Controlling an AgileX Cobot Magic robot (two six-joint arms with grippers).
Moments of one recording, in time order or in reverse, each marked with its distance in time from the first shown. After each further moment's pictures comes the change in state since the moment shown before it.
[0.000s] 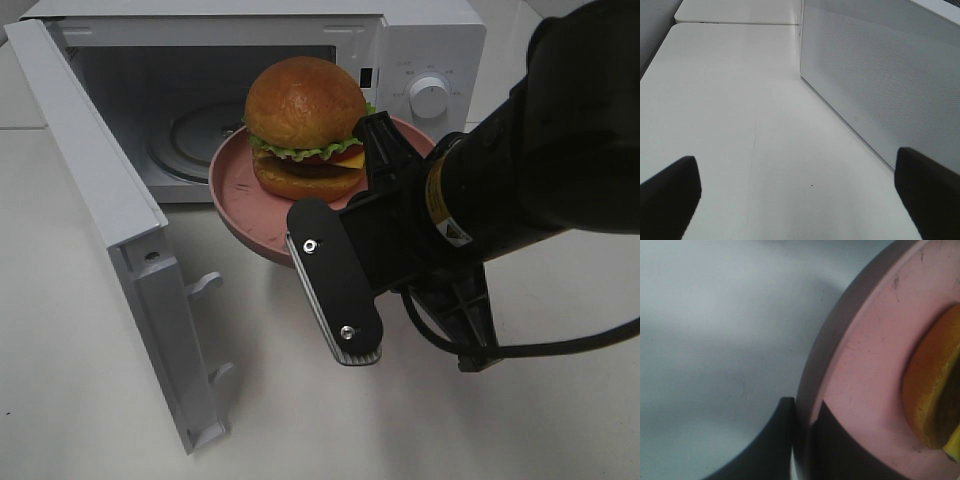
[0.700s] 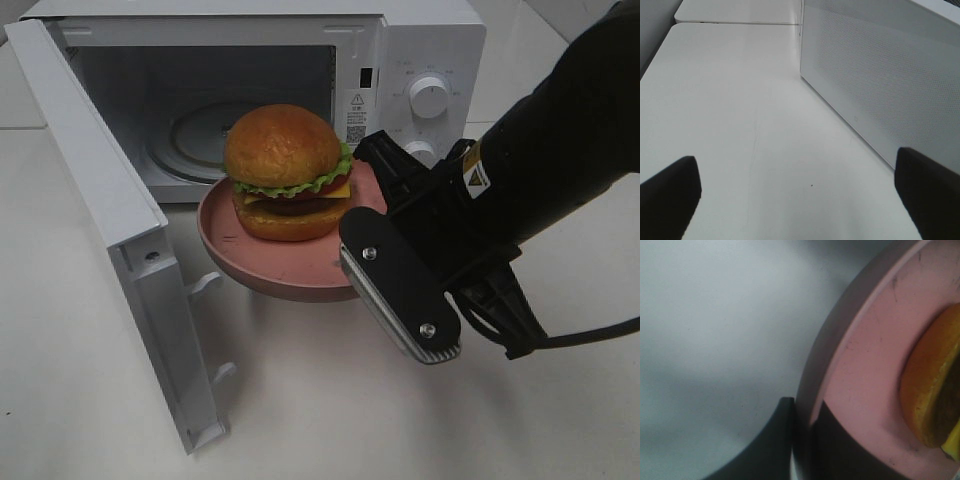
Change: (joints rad) left arm 0.000 0.000 0.000 0.000 0.000 0.000; right arm -0.205 -0.002 0.000 0.528 -0.034 -0.804
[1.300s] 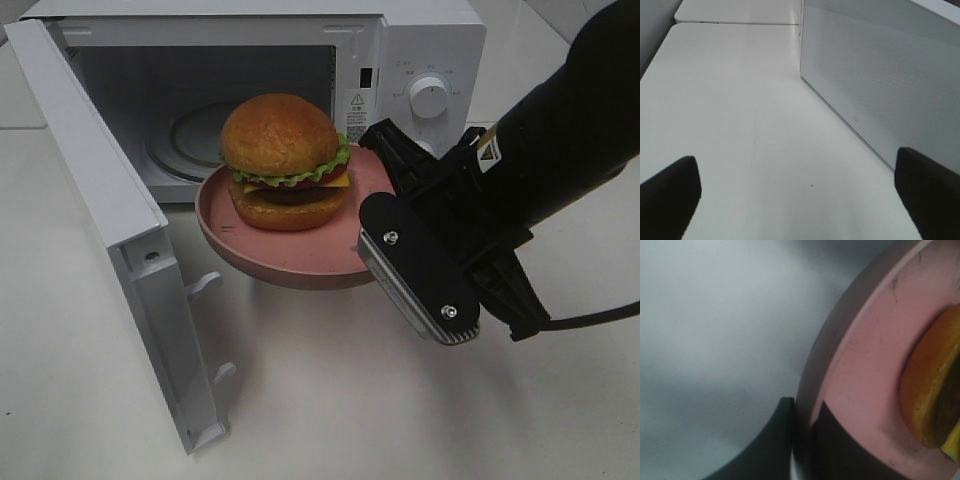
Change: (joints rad) left arm 0.000 0.000 0.000 0.000 0.000 0.000; right arm -0.064 0.000 0.000 0.124 -0.024 -0.185
